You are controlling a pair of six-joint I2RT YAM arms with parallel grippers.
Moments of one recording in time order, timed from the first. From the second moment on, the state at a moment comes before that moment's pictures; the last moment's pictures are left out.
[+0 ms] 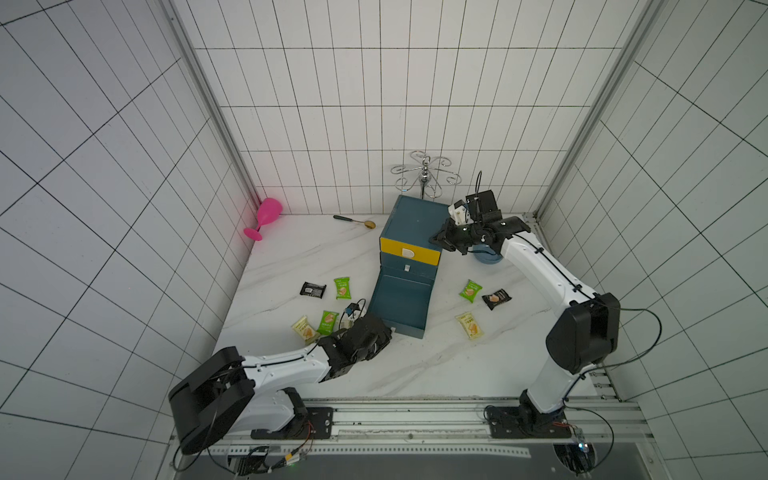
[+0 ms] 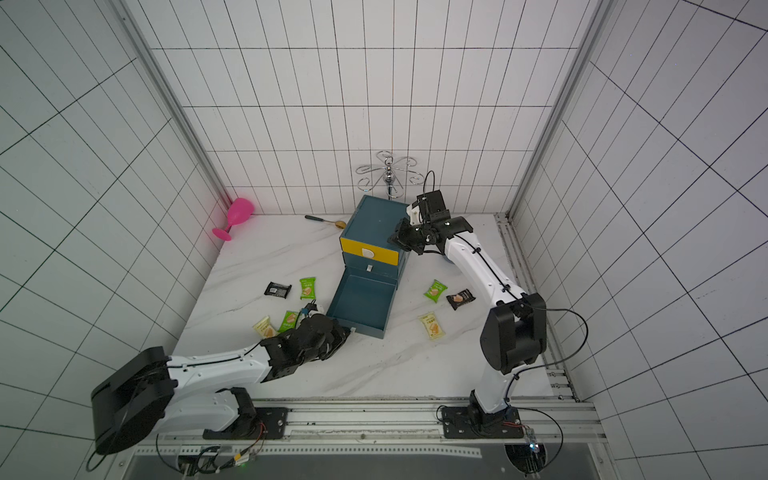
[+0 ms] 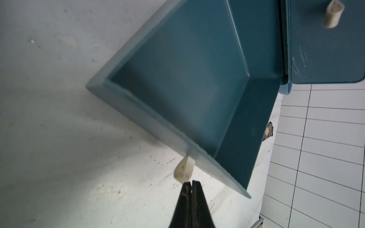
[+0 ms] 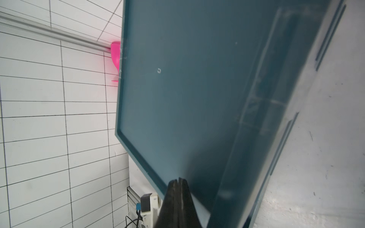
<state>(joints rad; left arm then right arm) -0.89 1.29 0.46 0.12 -0.12 -1.44 0.44 1.75 1.66 -0.71 -0.51 0.71</state>
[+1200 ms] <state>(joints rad) -0.75 1.82 0.91 0.32 -0.18 -1.40 0.43 1.76 1.70 -0.82 -0.53 0.55</state>
